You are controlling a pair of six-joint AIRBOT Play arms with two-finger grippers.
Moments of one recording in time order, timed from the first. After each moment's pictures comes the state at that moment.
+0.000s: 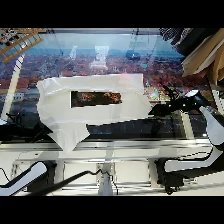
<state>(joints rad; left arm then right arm) 0.62 -1.17 0.51 1.09 -1.25 -1.19 -0.34 -1.56 0.94 -0.90 1.31 0.85</state>
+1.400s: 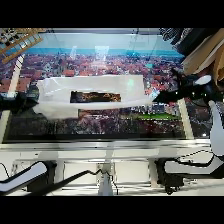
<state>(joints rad) 0.60 -1.28 1.01 0.76 -1.38 -1.19 -0.28 -1.46 1.16 -0.87 1.35 1.02</state>
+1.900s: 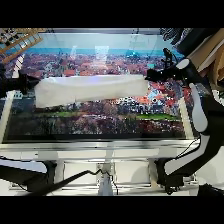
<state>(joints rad) 0.54 -1.68 1.31 0.46 -1.19 -1.25 -0.11 -1.79 1.55 -0.92 1.04 1.24</state>
